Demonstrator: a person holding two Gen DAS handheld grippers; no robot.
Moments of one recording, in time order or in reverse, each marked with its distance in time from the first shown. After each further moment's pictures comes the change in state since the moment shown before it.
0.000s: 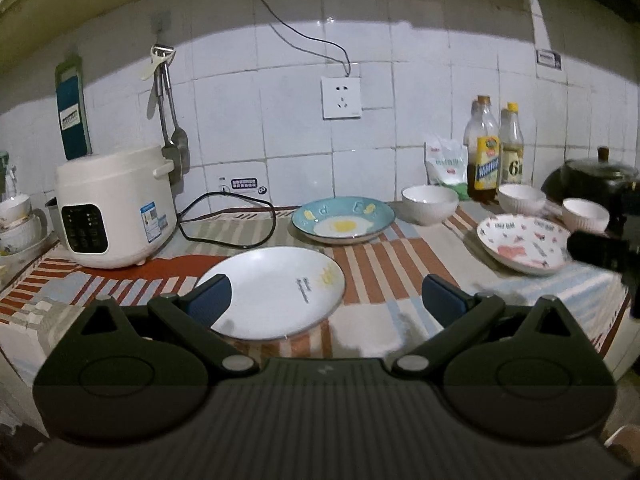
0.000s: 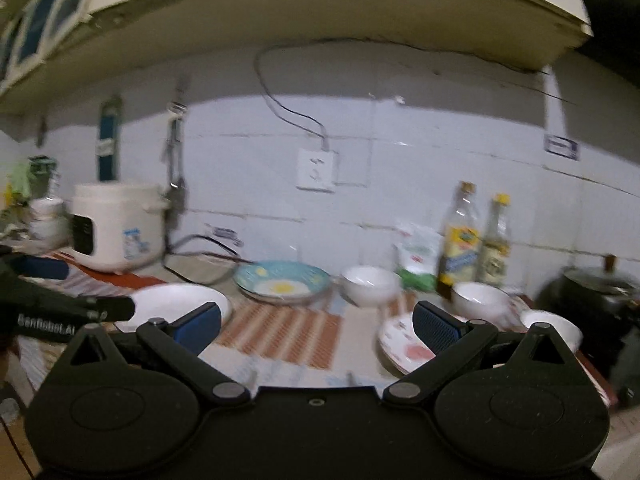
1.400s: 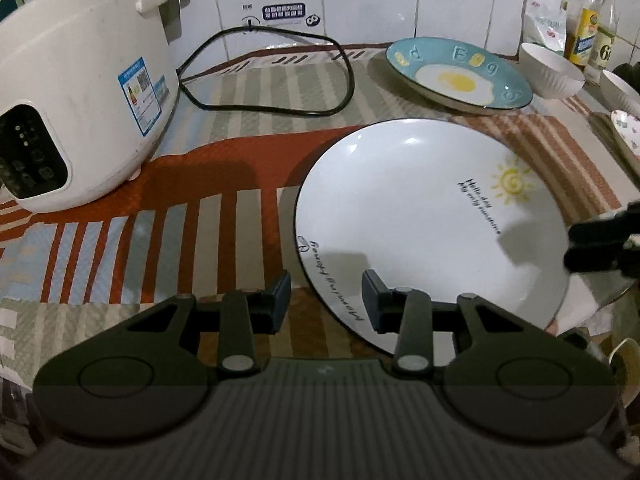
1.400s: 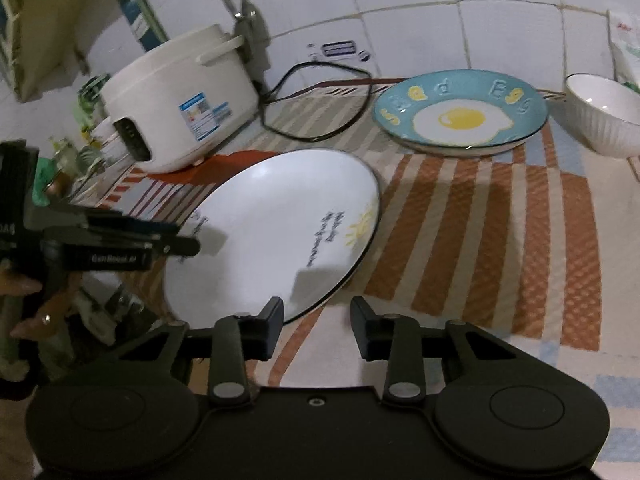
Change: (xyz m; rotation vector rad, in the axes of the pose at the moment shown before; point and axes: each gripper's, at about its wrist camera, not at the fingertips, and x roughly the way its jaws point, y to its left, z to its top) left arm 0.218 0.163 -0.005 0.027 0.547 -0.074; right arm 0.261 0.051 -0.027 0.229 0.615 0.428
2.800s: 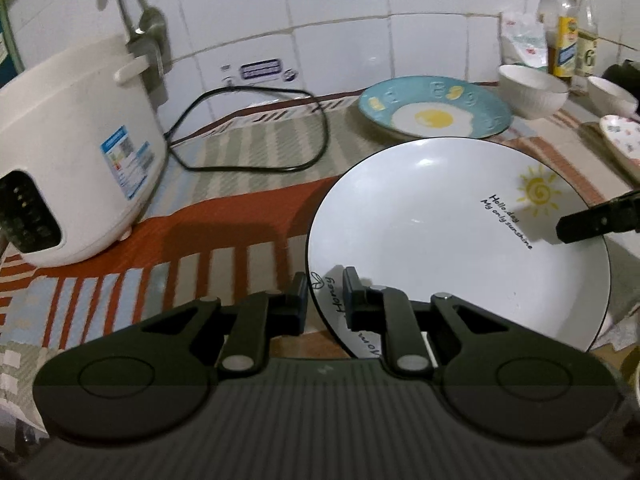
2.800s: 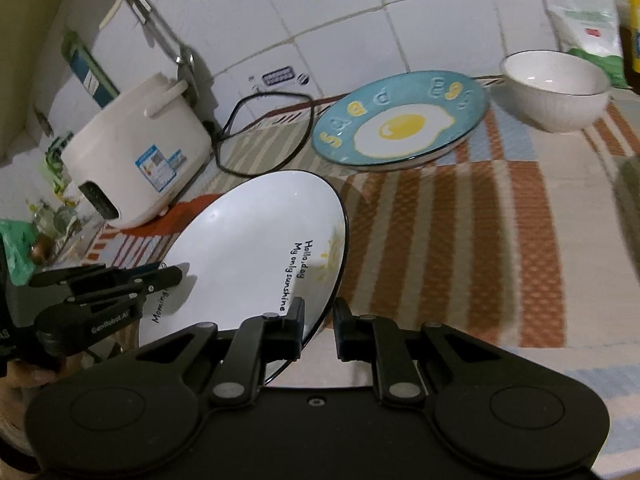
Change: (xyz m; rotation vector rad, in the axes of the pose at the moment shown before) left arm -0.007 -0.046 0.003 0.081 -0.172 0.043; right arm -0.024 -0.040 0.008 0.187 -0.060 -0.017
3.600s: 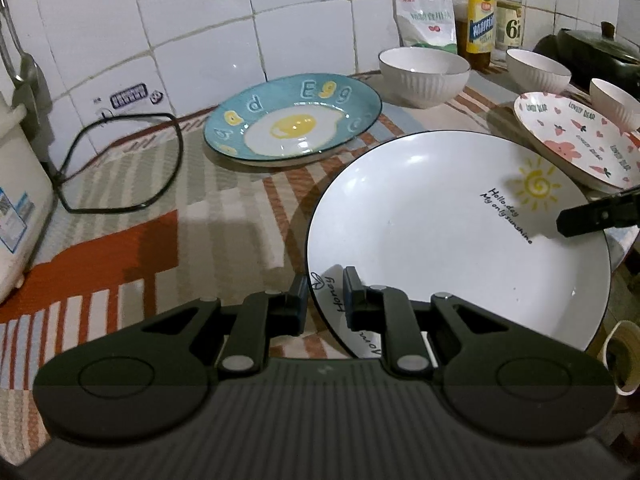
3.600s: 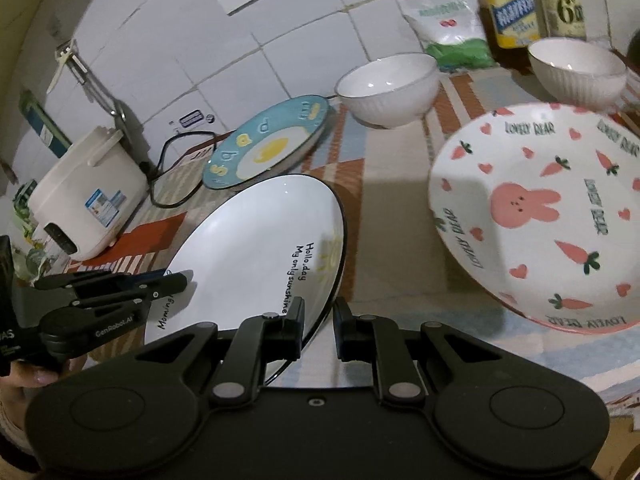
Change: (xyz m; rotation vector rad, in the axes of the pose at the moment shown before) left arm 0.028 -0.115 0.029 0.096 0.036 -0.142; right arm -0.069 -0.094 -0.024 0.123 -0.052 -0.098
